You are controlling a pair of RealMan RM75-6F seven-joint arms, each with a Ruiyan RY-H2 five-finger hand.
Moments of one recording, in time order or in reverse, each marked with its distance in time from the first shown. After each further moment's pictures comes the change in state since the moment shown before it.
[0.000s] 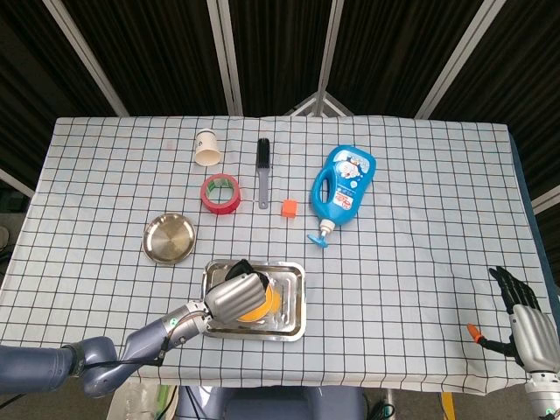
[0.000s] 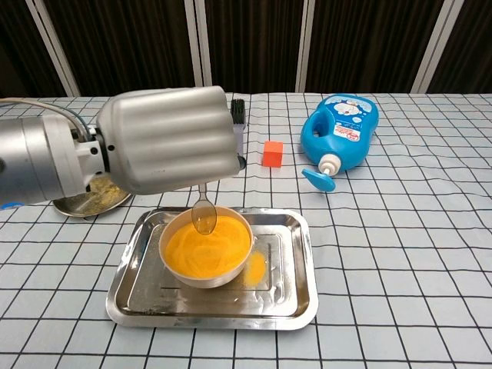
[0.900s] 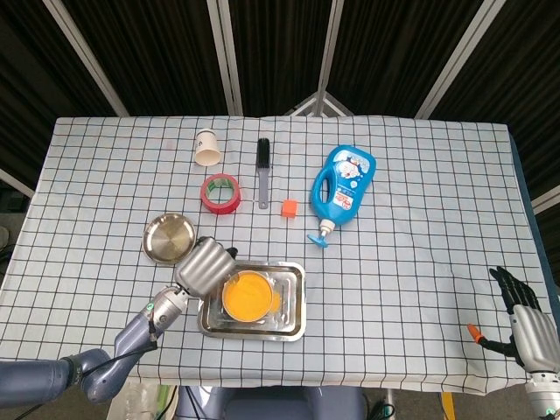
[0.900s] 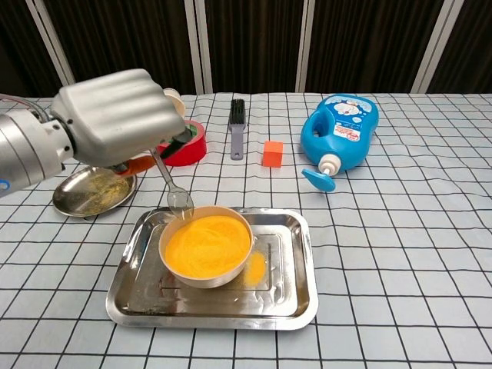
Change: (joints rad) left arm 0.147 -0.062 -0.075 0.062 -0.234 0.170 -0.251; right arm -0.001 0.001 0.000 0.001 0.003 -0.001 -0.003
